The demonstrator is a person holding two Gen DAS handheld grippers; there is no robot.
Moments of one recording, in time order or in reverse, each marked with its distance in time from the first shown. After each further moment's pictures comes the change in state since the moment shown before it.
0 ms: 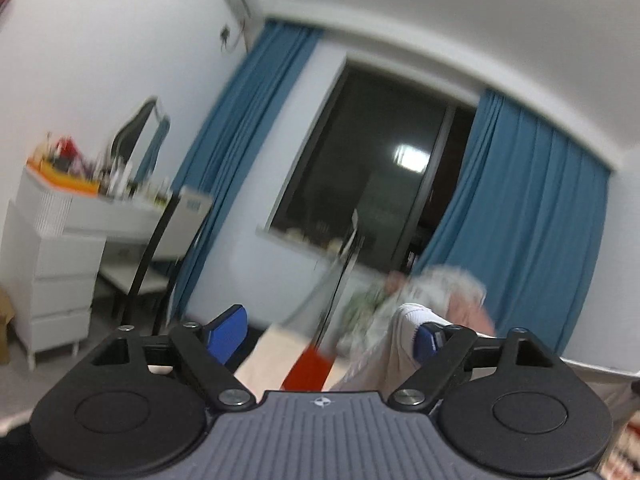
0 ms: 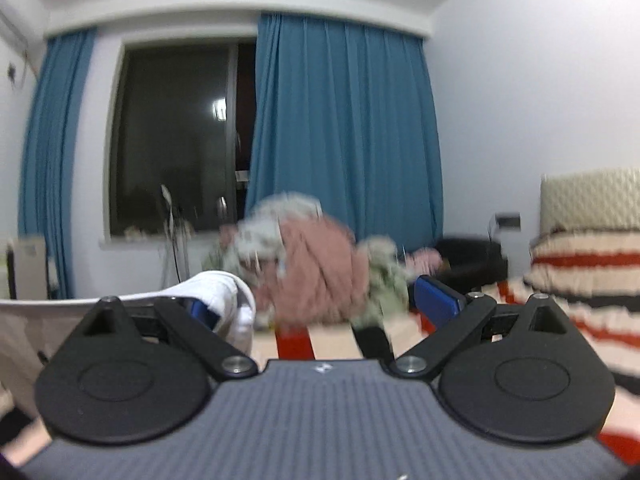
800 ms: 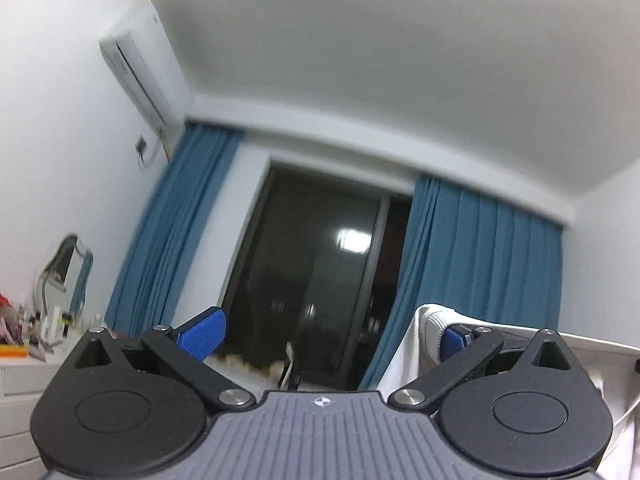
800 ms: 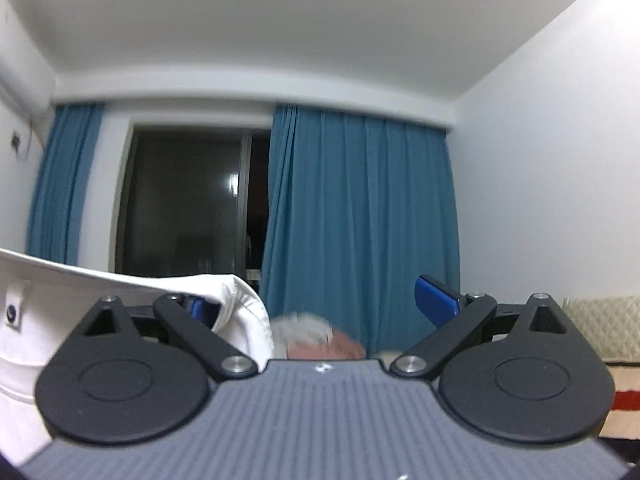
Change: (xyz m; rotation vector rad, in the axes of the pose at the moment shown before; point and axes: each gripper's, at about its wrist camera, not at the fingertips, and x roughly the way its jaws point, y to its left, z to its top) left arm 0.093 -0.179 0.227 0.147 -0.131 -0.124; right arm 0.107 -0.021 0.268 -0.056 -0.120 0.041
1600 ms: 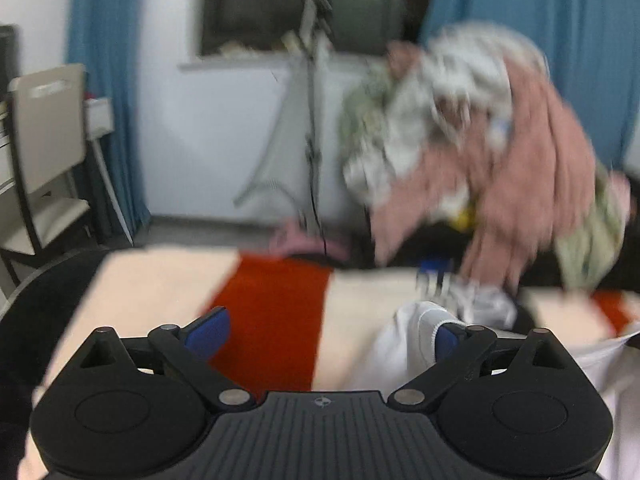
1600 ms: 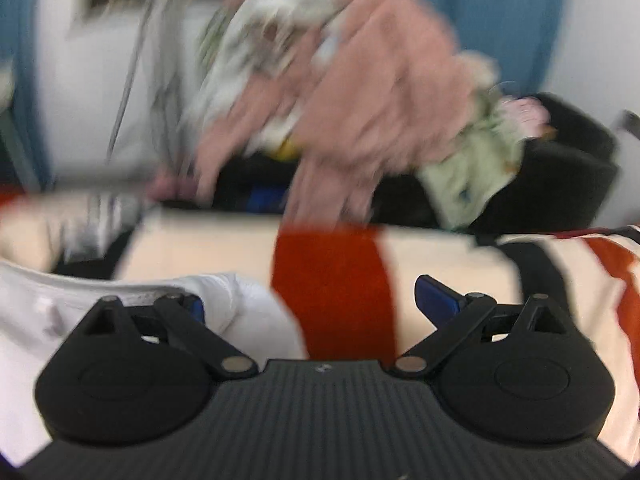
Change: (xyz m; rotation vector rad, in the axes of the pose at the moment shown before) left arm 0.476 0.125 -0.627 0.216 0.869 0.021; right arm 0.425 0.129 -0.577 -0.243 0.868 0.132
